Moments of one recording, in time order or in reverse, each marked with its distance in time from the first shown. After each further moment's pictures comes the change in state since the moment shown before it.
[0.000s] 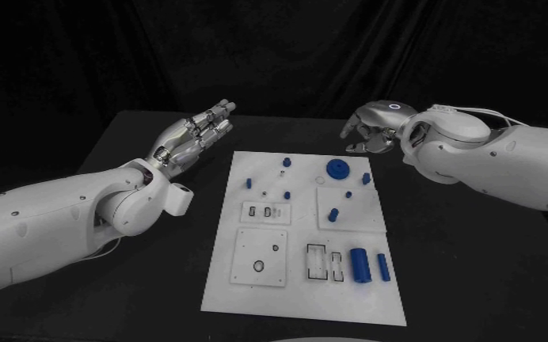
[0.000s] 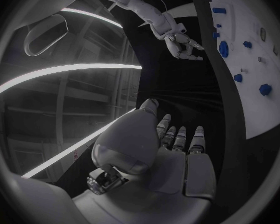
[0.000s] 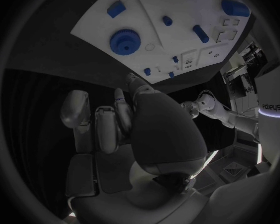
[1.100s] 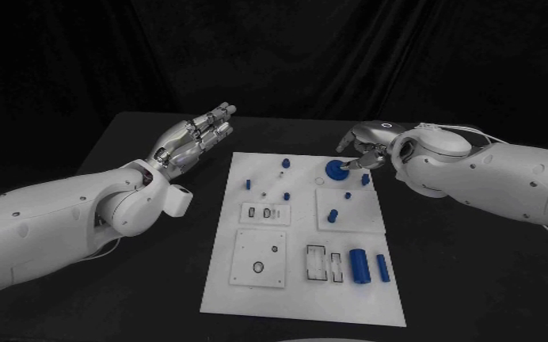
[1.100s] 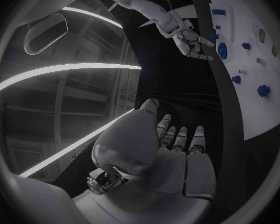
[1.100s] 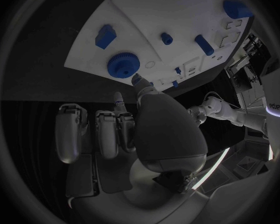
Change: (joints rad) left arm 0.000 0.009 0.000 -0.016 0.000 0.022 -0.014; left_hand 0.000 0.000 0.015 -0.004 0.000 0.000 0.000 0.000 0.000 0.000 0.000 0.000 0.000 -0.002 0.016 0.000 0.001 0.000 0.004 0.004 0.000 0.000; right arm -0.072 0.045 0.001 -0.056 0.049 0.026 -0.046; right_hand -0.056 0.021 -0.073 0.012 -0.007 -0.118 -0.014 0.001 0.032 0.046 -0.005 0.133 0.043 0.008 0.001 0.075 0.020 -0.054 0.139 -0.003 0.250 0.015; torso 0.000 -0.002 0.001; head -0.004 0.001
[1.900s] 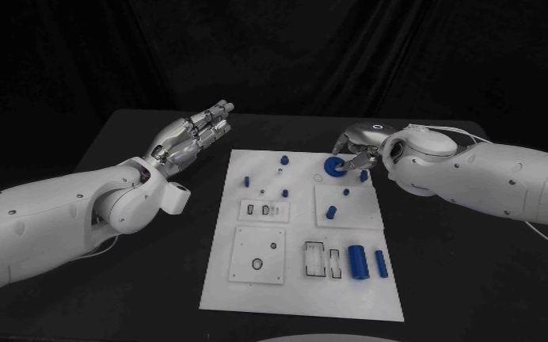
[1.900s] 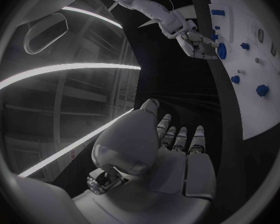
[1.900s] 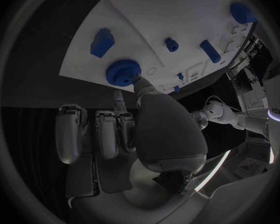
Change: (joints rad) left arm 0.000 0.002 0.000 -0.006 0.000 0.009 -0.008; left_hand 0.000 0.000 0.004 -0.004 0.000 0.000 0.000 0.000 0.000 0.000 0.000 0.000 0.000 -0.001 0.006 0.000 -0.001 0.000 0.004 0.004 0.000 0.000; right arm -0.028 0.048 0.000 -0.054 -0.012 0.006 -0.001; right_hand 0.000 0.000 -0.009 -0.003 -0.012 0.031 0.009 0.023 0.031 0.000 0.000 0.000 0.000 0.000 0.000 0.000 0.000 0.000 0.000 0.000 0.011 0.000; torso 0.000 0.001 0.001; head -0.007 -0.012
